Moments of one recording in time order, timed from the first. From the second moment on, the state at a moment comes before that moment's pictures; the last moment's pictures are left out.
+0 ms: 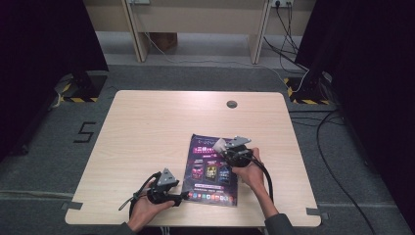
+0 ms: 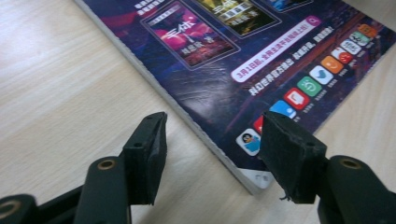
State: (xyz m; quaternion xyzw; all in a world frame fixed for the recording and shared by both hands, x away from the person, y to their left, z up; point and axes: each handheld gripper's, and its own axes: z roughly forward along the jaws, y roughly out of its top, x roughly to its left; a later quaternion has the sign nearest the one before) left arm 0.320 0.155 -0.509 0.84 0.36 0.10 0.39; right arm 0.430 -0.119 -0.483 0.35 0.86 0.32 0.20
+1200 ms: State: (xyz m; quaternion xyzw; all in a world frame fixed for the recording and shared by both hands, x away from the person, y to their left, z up) left arm 0.296 0.131 -0.507 0.86 0.31 0.10 0.38; right arm 0.484 -0.147 -0.495 0.44 0.82 0.28 0.23
